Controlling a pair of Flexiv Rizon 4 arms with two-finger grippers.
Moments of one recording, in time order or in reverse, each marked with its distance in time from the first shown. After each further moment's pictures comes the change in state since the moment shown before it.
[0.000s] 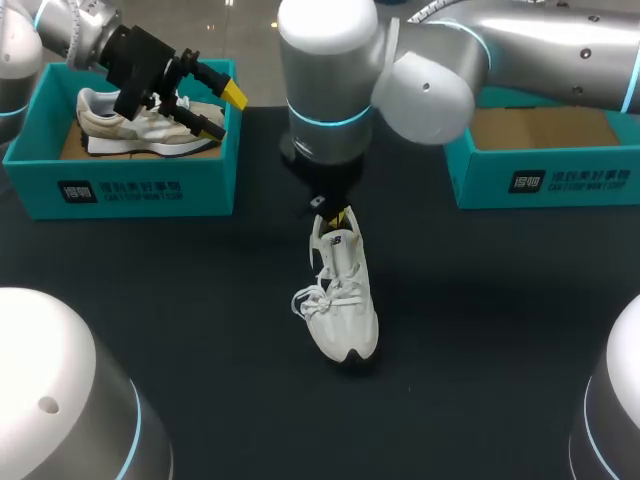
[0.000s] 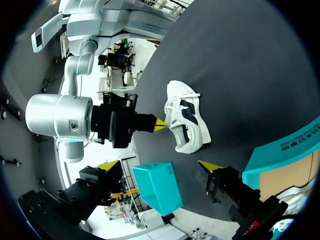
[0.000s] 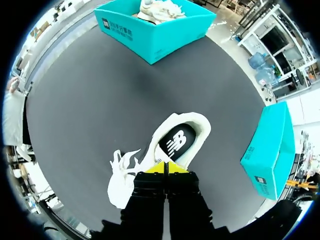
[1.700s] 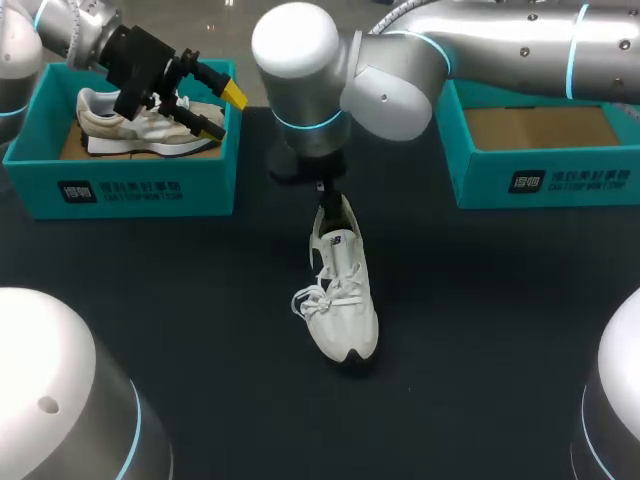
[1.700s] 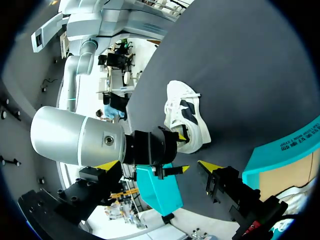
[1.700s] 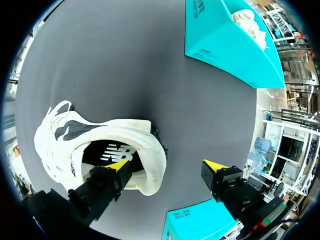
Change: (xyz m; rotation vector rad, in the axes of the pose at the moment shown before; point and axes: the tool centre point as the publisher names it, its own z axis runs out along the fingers) left arm 0.000 0.000 0.000 0.000 0.000 0.000; right arm -0.074 0.064 0.069 0.058 -0.138 -0.841
